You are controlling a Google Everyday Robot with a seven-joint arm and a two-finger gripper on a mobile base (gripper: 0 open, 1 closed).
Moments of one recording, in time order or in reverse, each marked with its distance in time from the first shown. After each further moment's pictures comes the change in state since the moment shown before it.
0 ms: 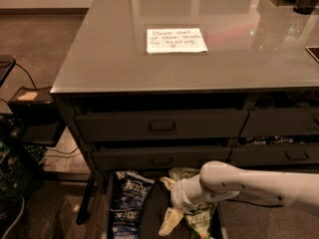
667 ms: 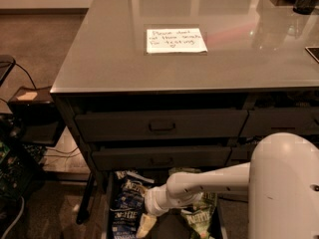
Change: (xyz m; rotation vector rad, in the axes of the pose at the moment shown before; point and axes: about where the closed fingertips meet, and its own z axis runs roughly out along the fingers) arm 0.007 -0.020 0.143 -0.018 0.010 -0.120
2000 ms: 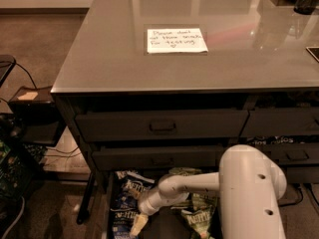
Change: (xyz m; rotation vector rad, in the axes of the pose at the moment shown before) arm 0.042 -0.022 0.094 -0.090 -0.075 0.035
